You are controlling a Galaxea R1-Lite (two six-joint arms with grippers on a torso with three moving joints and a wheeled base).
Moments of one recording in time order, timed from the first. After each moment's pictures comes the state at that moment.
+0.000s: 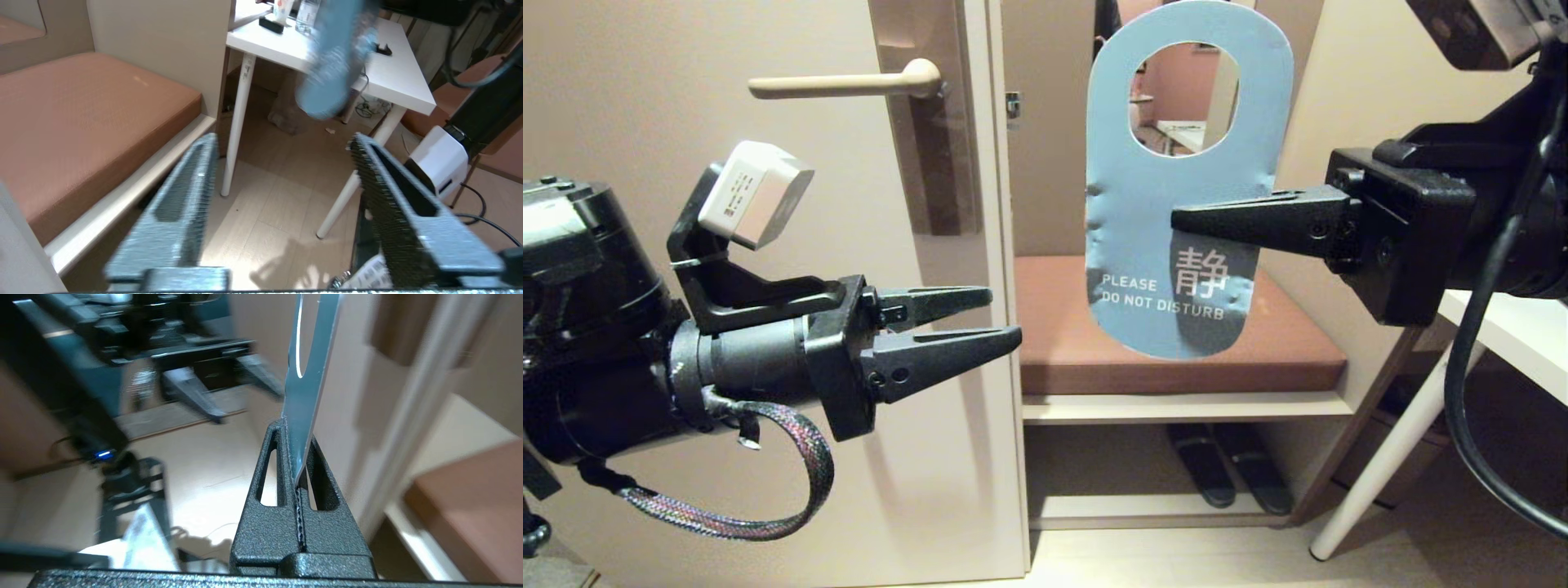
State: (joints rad) left arm -0.53 1.42 -0.70 -0.75 -0.70 -0.21; right arm 0.58 1.45 -1.21 -0.12 0.64 0.01
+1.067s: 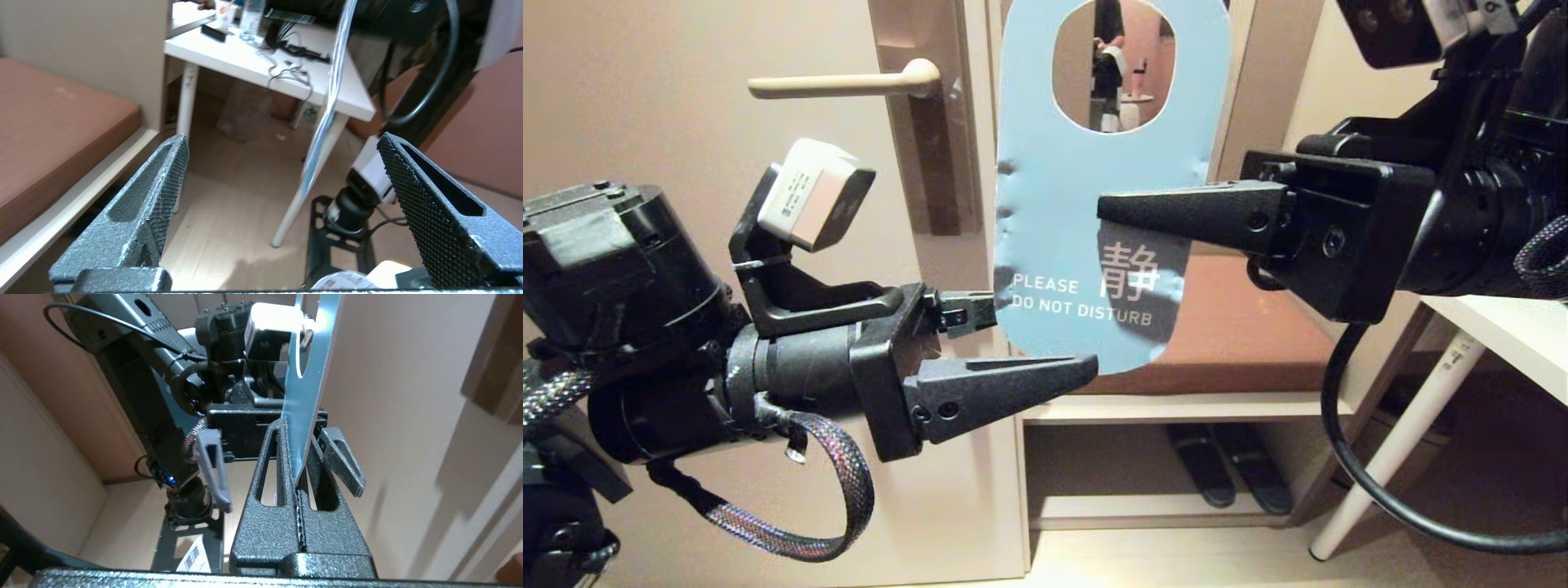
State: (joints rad) left arm -0.64 1.50 -0.71 -0.89 -0.74 -0.33; right arm 0.64 1.55 -1.18 -0.43 0.82 0.20
